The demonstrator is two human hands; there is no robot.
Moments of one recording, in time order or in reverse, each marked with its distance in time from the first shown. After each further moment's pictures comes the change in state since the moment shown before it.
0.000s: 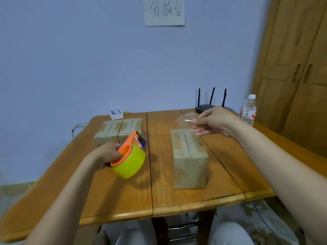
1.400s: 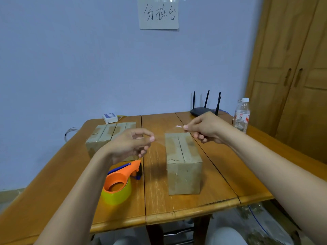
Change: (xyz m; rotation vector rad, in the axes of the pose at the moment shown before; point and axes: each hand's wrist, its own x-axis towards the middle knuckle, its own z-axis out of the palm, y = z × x) left_hand -0.048 0.097 0.012 -0.546 -0.261 0.468; right_hand -0.002 0.003 0.004 -0.173 -0.047 -0.034
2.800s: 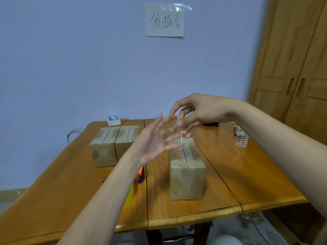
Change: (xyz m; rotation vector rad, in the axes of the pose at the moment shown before) left_hand 0.019 0.025 0.050 -0.748 -0.130 0.114; right_hand -0.020 -0.082 -0.015 -0.246 -0.446 -0.331
